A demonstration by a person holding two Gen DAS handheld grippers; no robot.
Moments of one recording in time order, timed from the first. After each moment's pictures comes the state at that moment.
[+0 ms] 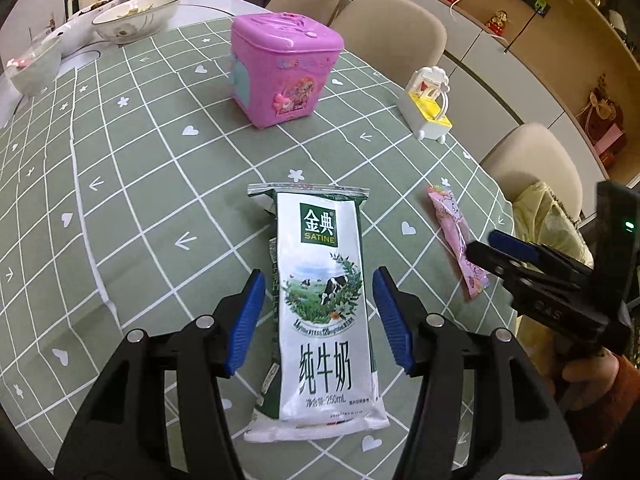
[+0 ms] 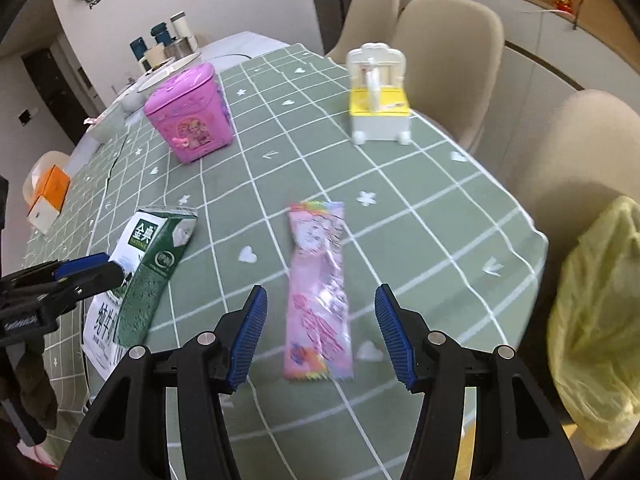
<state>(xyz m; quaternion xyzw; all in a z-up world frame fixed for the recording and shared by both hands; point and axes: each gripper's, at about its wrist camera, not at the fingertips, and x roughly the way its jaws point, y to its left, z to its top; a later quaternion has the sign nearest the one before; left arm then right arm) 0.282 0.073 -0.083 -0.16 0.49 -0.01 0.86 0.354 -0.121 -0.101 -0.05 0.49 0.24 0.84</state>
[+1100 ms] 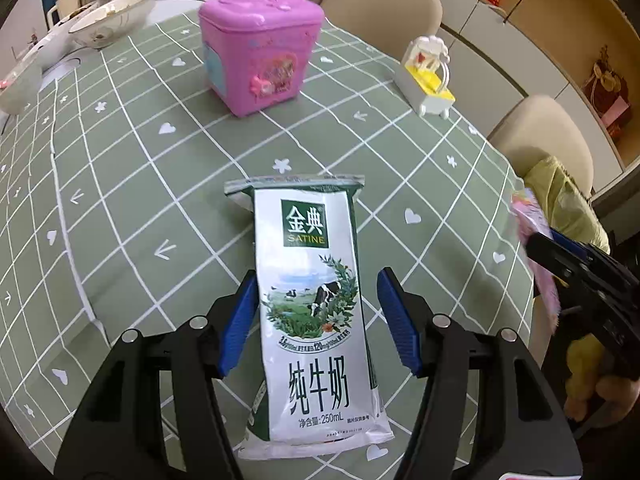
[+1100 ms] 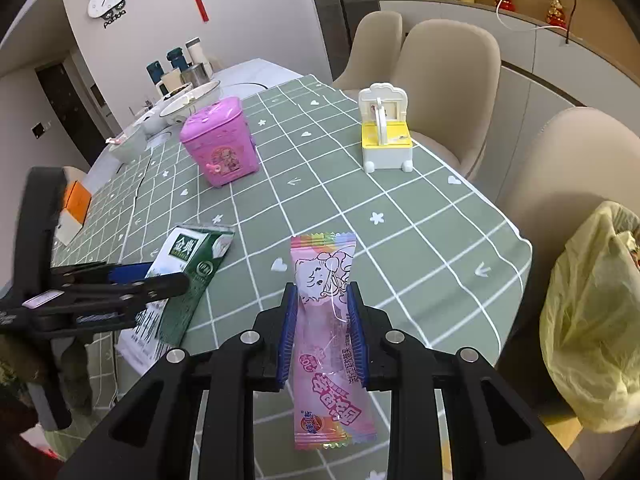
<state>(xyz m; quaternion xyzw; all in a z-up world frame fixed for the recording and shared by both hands) 0.303 0.057 -0.100 -0.12 0.53 -0.02 0.84 0.314 -0.138 -0.065 -0.02 0.45 0.25 0.86</state>
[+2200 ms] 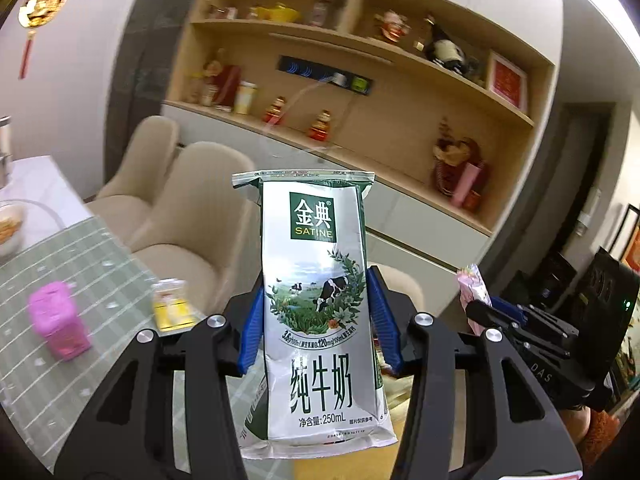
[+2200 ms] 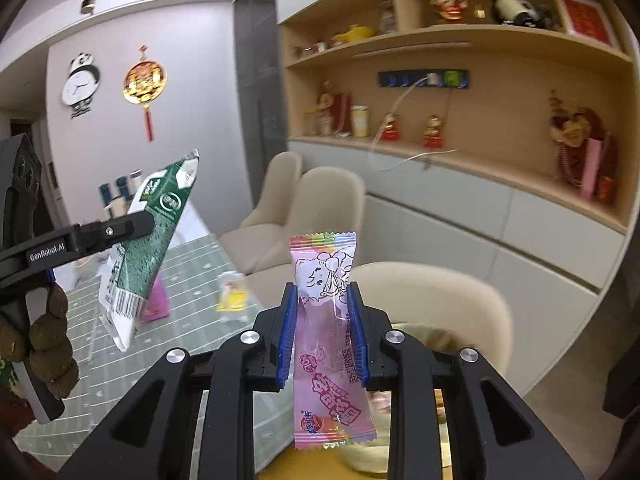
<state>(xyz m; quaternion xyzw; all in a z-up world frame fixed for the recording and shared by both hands) 0.334 -0.134 0.119 -0.11 0.25 -0.21 0.94 0.282 -0.369 0.118 0.00 0.24 0.12 0.96</state>
